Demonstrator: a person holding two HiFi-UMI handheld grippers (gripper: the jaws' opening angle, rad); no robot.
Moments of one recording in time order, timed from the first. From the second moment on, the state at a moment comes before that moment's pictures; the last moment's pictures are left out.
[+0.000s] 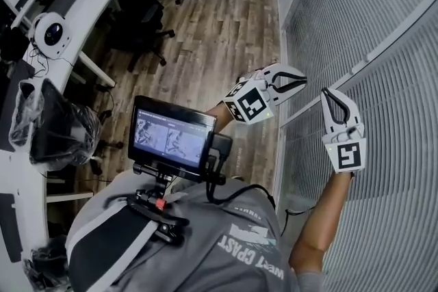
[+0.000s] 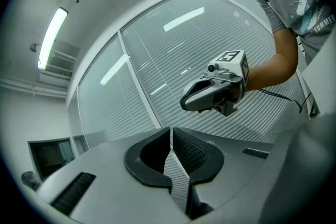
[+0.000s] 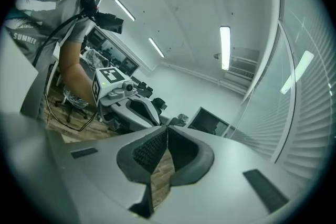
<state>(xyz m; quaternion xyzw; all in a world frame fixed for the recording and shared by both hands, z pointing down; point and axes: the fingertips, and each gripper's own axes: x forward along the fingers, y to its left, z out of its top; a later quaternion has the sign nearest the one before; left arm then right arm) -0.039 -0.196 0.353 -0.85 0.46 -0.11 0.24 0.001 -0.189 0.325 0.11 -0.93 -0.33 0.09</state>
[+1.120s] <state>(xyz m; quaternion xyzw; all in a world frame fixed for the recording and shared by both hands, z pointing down) 0.038 -0.447 0.343 -0.91 0.31 -0.07 0.28 0.041 -0.363 0.330 0.28 -0.90 -0.30 0.13</state>
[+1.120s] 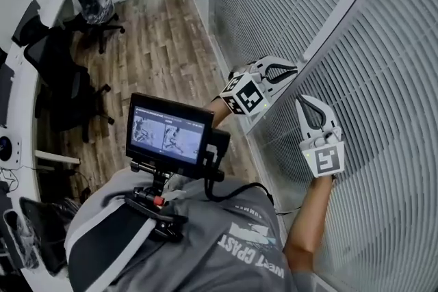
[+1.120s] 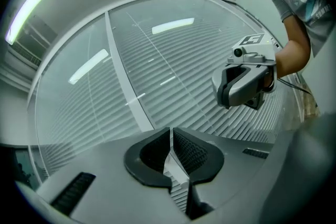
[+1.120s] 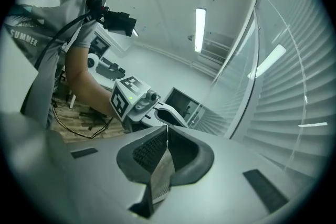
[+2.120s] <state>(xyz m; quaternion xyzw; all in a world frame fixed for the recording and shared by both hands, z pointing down) 0.079 -0.549 0.404 -0.79 0.30 -0.21 0.48 0.079 -0.422 0.379 0.38 -0.88 -0.22 0.19</state>
